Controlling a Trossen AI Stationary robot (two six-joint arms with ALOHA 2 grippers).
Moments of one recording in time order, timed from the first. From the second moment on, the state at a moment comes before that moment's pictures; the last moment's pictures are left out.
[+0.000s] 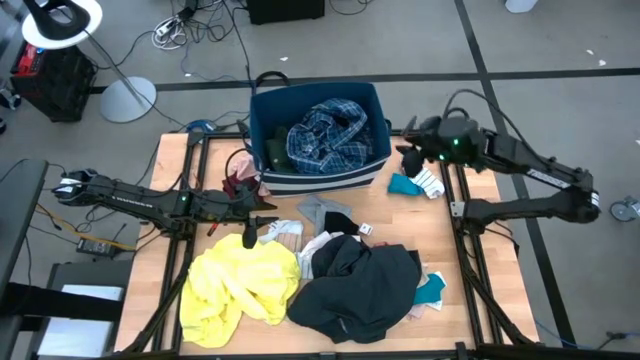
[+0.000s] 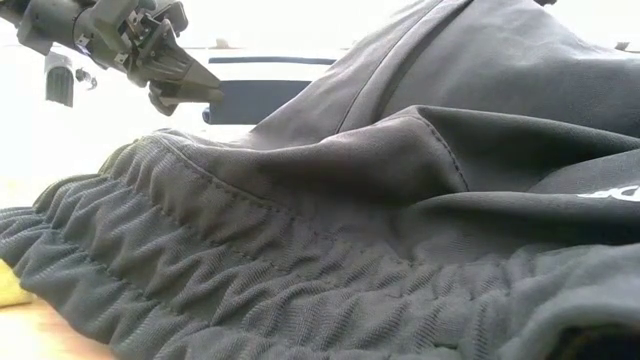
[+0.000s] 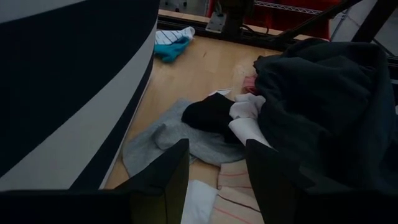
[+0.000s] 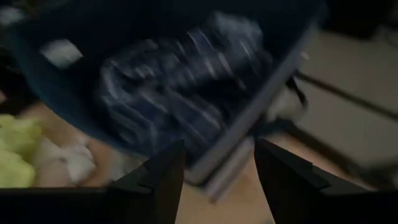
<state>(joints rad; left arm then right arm) -0.12 0.85 0.44 0.06 -0.24 -0.24 -0.35 0.85 1.01 -0.80 0.31 0.40</state>
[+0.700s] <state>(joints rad) -0.12 0.85 0.44 0.06 -0.24 -0.25 -0.63 1.00 0.66 -0.95 0.21 0.67</state>
